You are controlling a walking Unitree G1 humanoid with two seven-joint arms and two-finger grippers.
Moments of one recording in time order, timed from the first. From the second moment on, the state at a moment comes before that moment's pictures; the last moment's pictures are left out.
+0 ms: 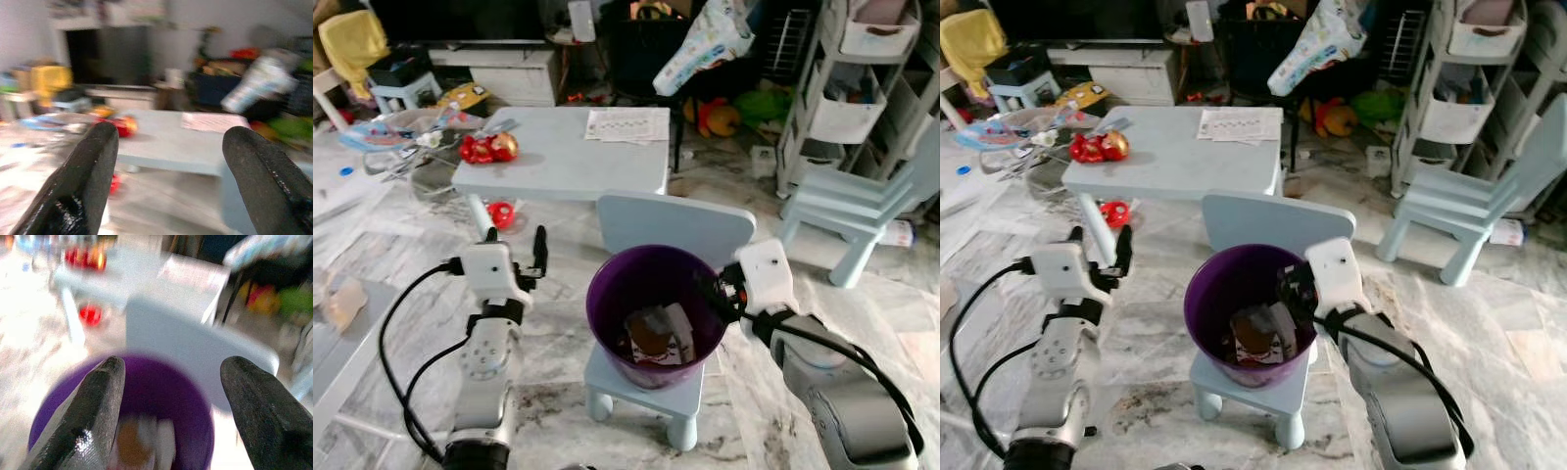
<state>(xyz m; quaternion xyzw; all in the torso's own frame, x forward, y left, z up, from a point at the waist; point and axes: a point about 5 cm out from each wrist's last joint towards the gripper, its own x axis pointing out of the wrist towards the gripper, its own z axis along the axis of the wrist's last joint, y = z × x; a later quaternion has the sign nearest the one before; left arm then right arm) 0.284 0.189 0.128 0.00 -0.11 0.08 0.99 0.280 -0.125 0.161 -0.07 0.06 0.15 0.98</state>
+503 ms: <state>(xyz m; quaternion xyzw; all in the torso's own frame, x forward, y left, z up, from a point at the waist) 0.298 0.190 0.172 0.03 -0.13 0.12 0.98 0.302 -0.133 0.180 -0.06 -0.02 0.10 0.99</state>
